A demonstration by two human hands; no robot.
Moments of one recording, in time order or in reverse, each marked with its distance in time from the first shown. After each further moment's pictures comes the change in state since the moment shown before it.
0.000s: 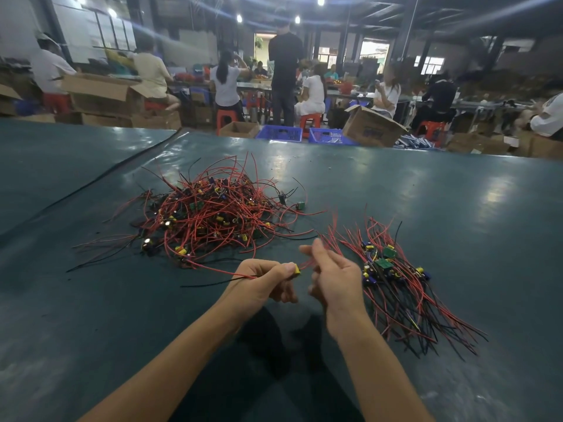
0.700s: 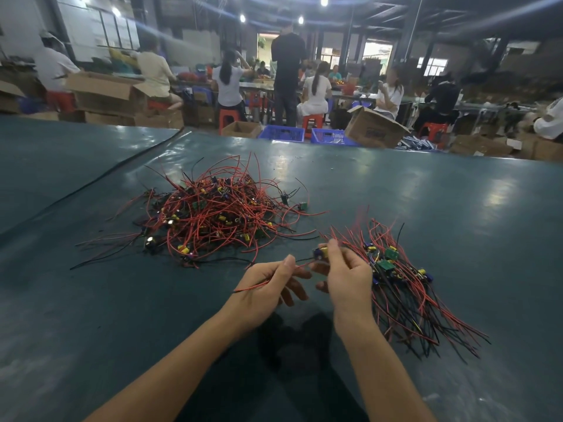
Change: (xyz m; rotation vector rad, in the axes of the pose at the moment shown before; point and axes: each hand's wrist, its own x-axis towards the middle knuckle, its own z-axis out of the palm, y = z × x) left_hand 0.002 -0.007 0.008 0.127 0.056 0.064; right_hand 0.005 0.003 -0.005 -0.082 0.107 -0.125
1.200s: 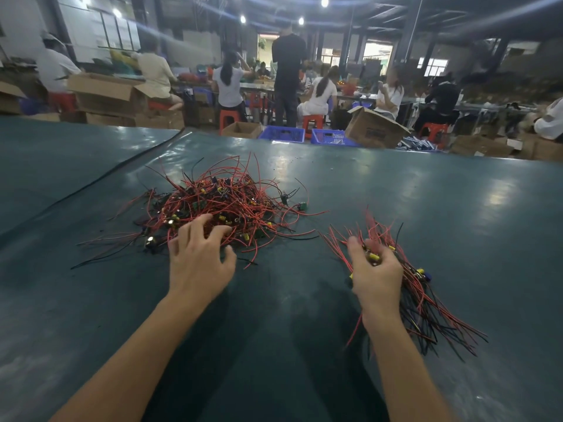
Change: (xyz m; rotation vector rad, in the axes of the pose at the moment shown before) left_hand 0.012 -0.016 -0.077 1.176 0.555 0.080; right_hand 0.028 0.001 -0.035 -0.169 0.183 -0.067
